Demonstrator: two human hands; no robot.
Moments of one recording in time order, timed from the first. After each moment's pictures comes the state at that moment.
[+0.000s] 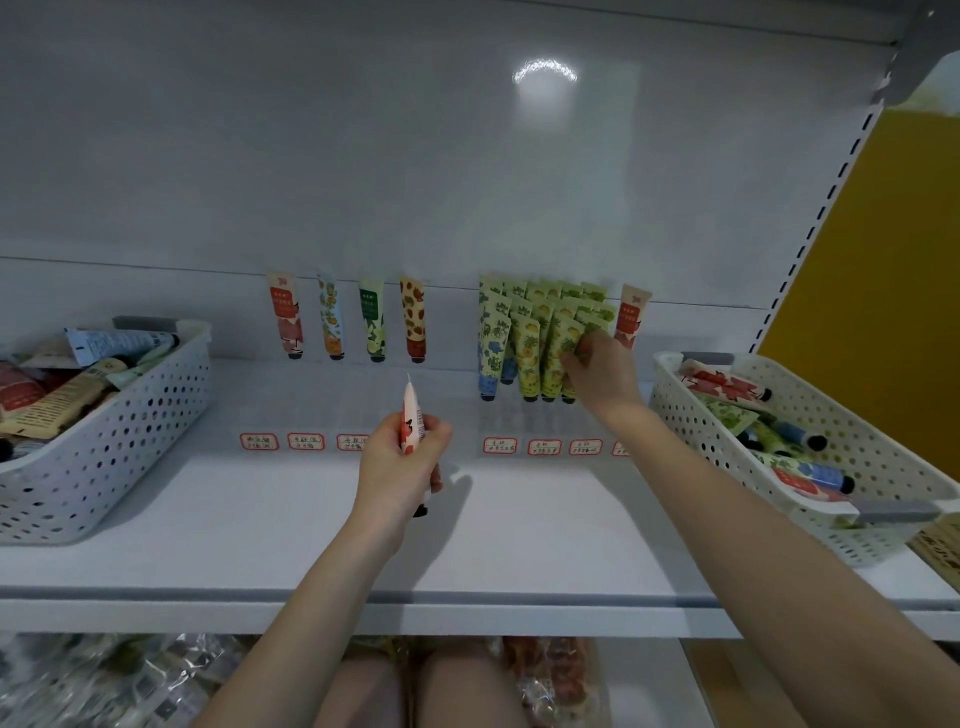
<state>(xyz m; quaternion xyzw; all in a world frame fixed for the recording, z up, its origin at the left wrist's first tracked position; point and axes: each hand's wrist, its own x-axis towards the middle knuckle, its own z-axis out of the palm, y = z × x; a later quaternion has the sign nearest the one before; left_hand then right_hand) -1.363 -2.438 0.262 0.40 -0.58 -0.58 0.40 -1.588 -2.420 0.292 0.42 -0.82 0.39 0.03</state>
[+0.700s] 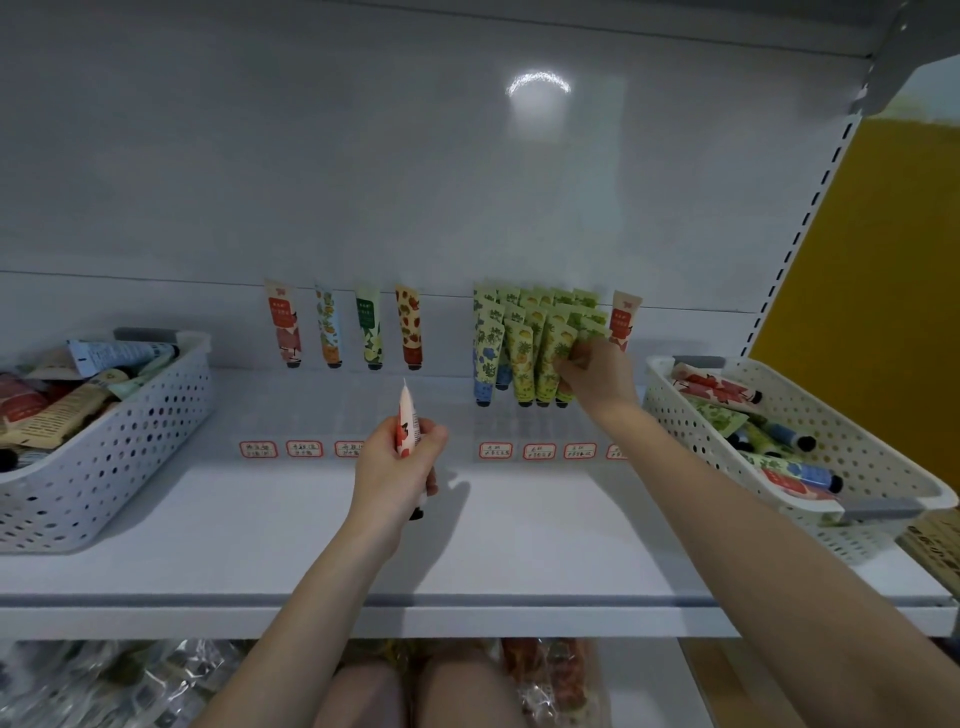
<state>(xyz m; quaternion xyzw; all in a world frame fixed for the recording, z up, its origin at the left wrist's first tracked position) -1.362 -2.437 0.264 0.40 -0.58 -0.58 0.40 -1.584 -2.412 0.298 0.41 -0.80 0.43 -0.01</state>
